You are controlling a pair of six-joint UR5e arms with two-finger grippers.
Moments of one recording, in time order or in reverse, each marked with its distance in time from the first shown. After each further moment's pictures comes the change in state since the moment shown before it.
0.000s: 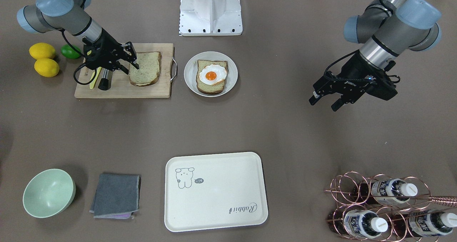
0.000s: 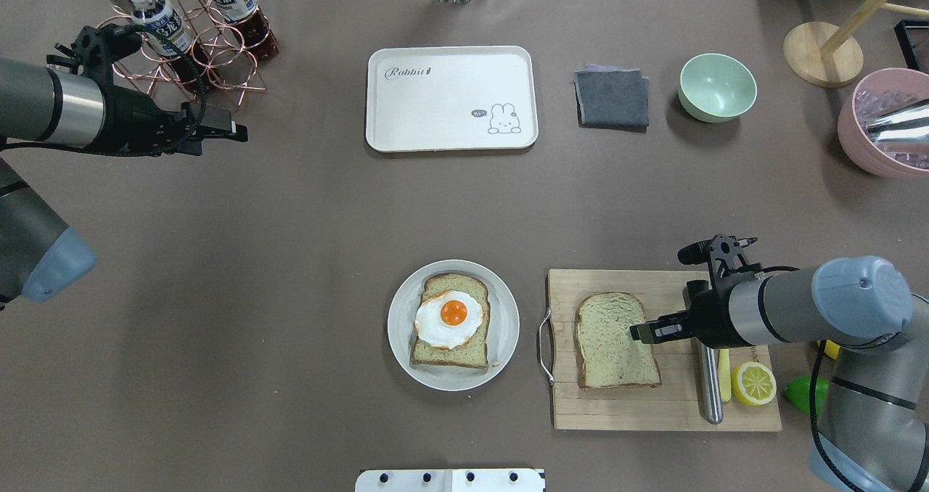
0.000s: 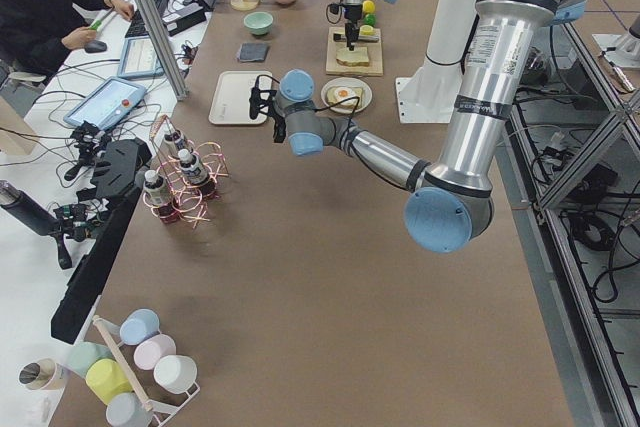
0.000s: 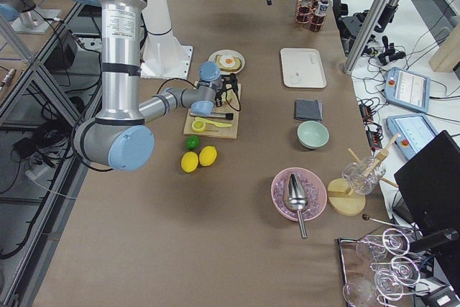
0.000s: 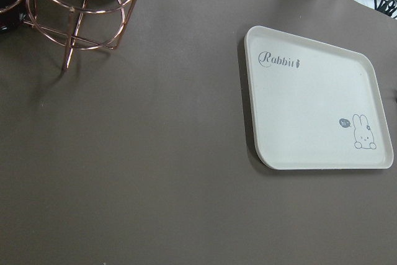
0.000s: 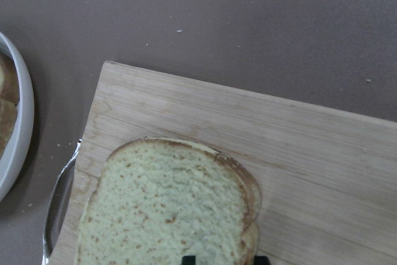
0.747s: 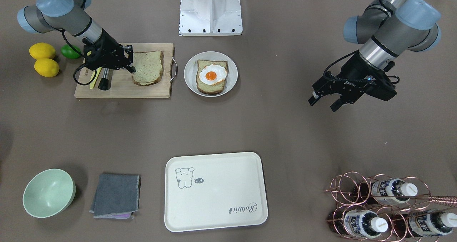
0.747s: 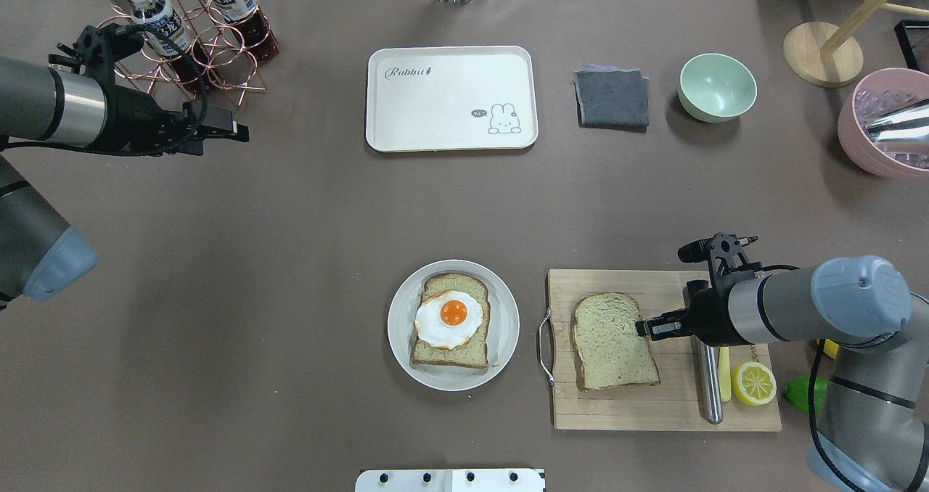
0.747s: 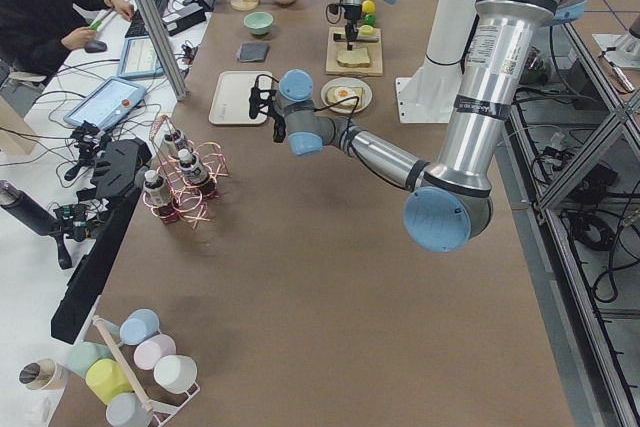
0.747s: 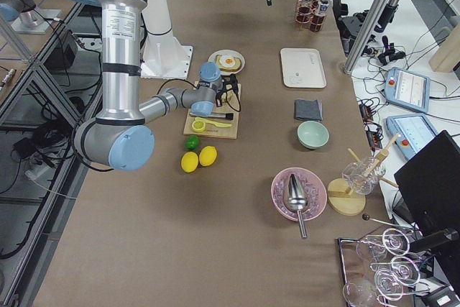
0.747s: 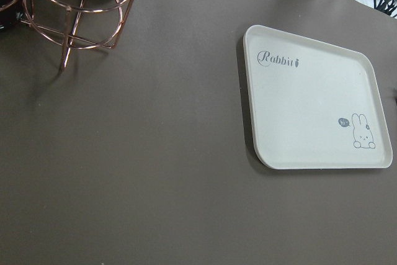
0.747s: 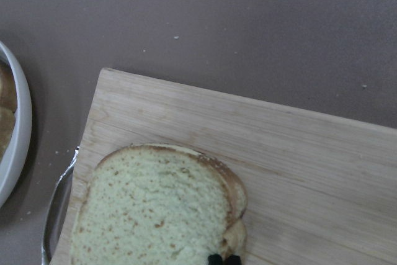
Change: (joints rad) left arm 0.000 -0.004 0.005 0.001 -0.005 0.000; right arm 0.005 0.004 -0.001 0.007 -0.009 0.023
